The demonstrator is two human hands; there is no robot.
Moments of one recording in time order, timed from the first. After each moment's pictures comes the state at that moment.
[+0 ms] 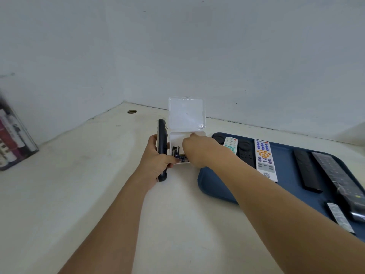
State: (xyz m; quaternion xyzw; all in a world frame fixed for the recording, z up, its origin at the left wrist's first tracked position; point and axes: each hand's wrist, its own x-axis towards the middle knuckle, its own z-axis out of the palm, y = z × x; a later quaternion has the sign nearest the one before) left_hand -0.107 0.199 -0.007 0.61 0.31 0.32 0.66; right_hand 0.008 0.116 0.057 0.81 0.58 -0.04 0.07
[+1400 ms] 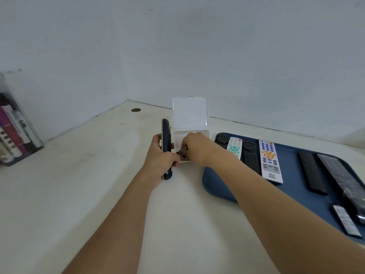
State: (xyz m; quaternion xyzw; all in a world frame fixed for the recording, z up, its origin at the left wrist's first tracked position) left_hand -0.105 0.200 -0.006 0.60 0.33 0.33 0.65; right_hand 0.023 0.146 0.026 0.79 0.60 -0.04 -0.05
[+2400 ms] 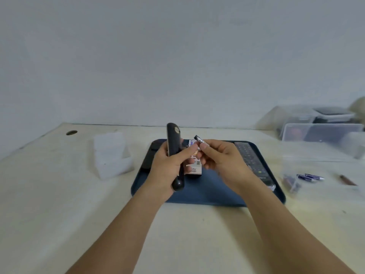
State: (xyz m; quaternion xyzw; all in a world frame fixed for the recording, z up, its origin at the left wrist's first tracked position) left_hand -0.004 0.025 0.048 0.52 0.17 0.27 0.79; right_hand 0.105 -0.083 0.034 0.58 0.34 -0.22 -0.70
